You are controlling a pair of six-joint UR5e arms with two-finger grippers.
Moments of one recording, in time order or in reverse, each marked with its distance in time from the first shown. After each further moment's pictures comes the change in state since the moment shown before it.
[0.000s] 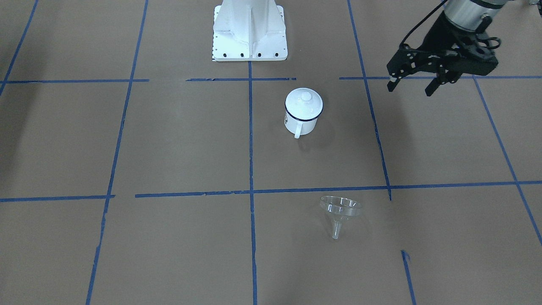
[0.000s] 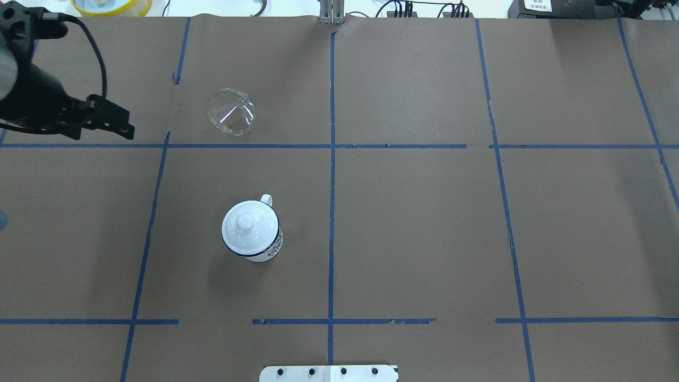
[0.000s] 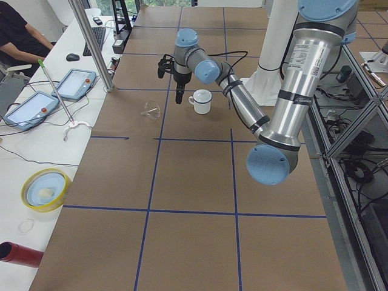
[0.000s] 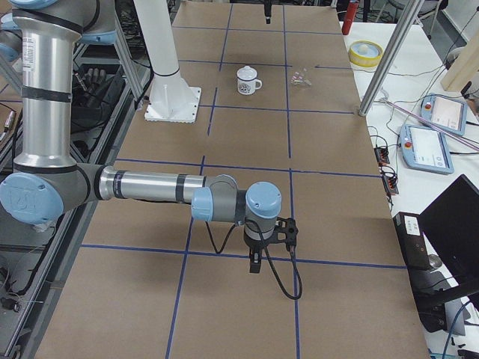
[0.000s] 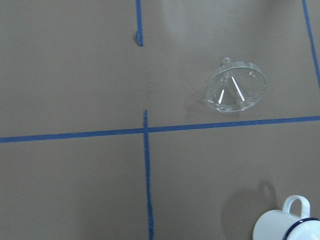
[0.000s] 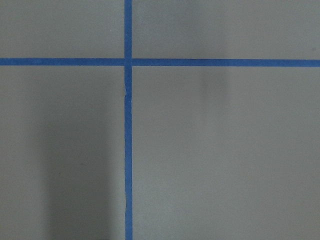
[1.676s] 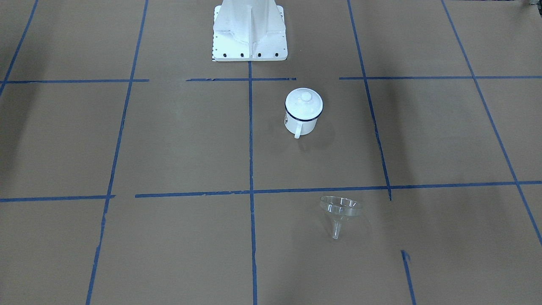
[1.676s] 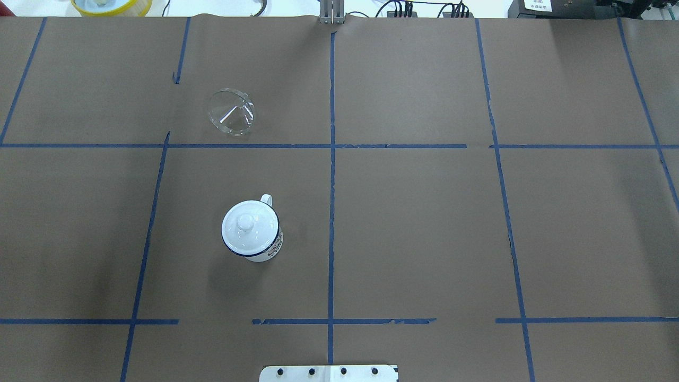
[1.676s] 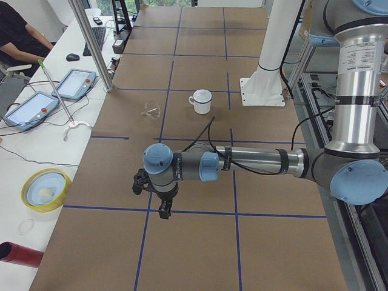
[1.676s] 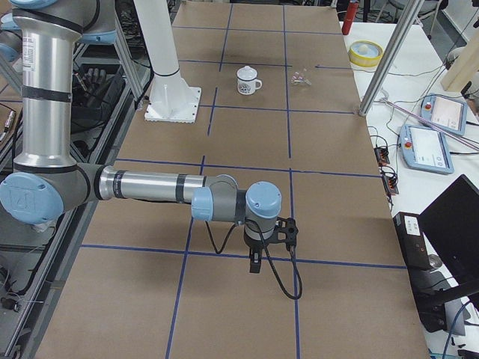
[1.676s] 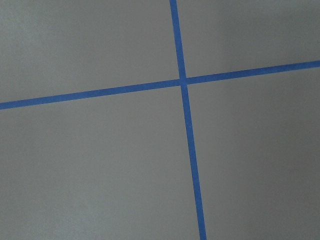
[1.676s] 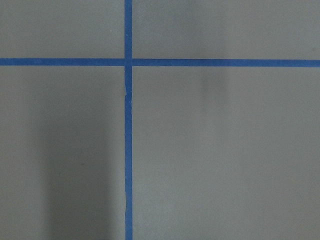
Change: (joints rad) left arm -0.632 0.322 0.532 -0.090 -0.211 1.030; right arm 0.000 0.000 0.000 0.000 0.000 0.000
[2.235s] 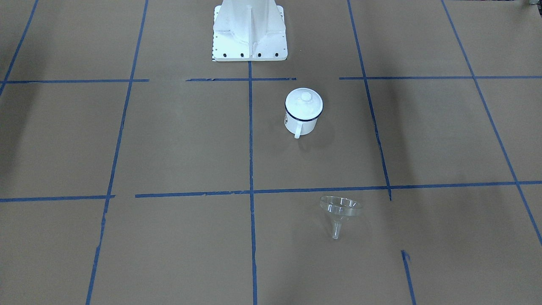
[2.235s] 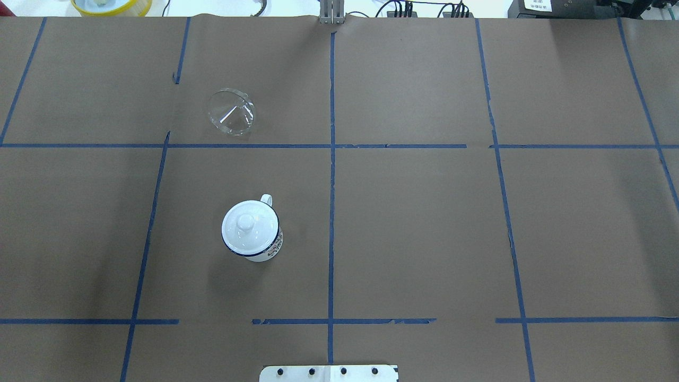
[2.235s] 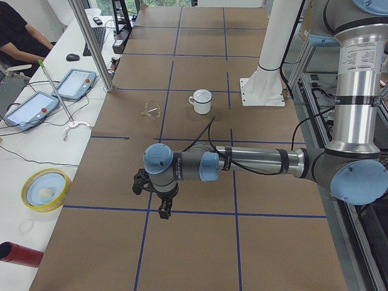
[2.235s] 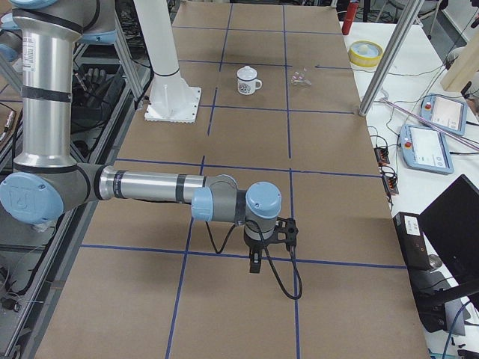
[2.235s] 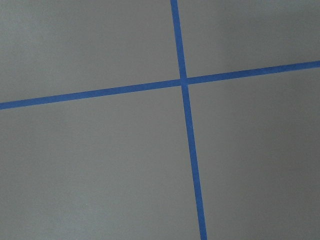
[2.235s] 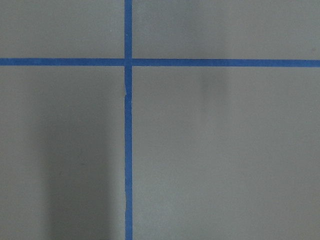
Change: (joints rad) left arm -0.003 0.021 0.007 -0.002 -0.002 0.009; right arm 0.000 0.000 0.000 0.000 0.000 0.000
